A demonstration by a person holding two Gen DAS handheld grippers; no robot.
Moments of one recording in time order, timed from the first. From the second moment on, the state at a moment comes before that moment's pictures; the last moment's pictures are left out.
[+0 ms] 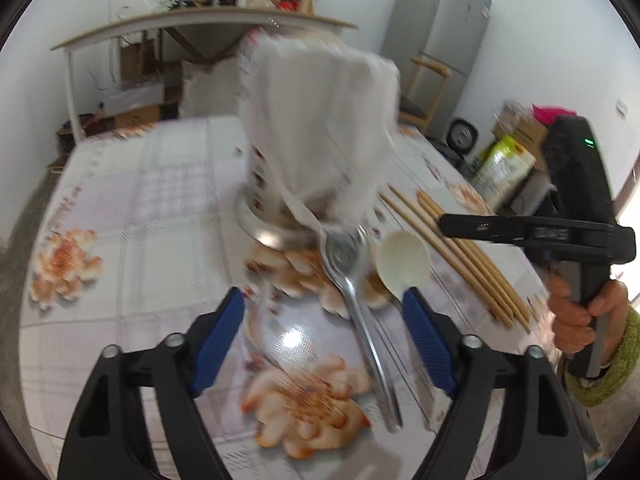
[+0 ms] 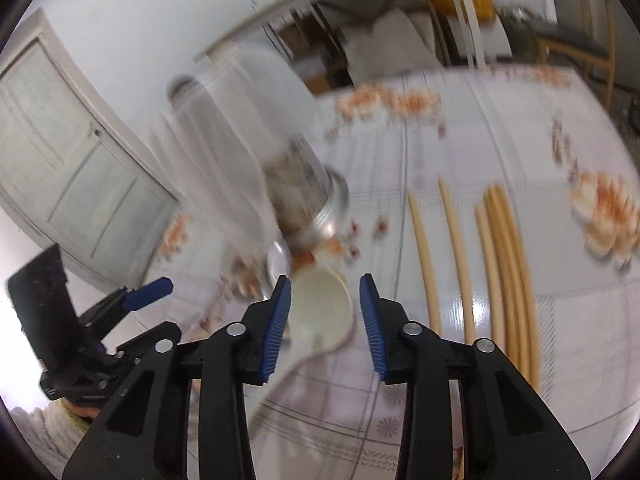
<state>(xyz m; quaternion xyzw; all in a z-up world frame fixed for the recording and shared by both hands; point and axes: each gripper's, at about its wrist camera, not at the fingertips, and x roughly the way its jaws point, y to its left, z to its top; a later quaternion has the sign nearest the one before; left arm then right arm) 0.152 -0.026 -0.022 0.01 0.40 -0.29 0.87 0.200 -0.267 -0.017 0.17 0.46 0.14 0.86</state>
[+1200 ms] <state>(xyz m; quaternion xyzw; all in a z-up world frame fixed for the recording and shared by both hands) 0.132 -0.051 -0.058 0.05 0.48 -0.26 0.84 0.194 -0.259 -0.046 0.12 0.49 0.15 0.85</state>
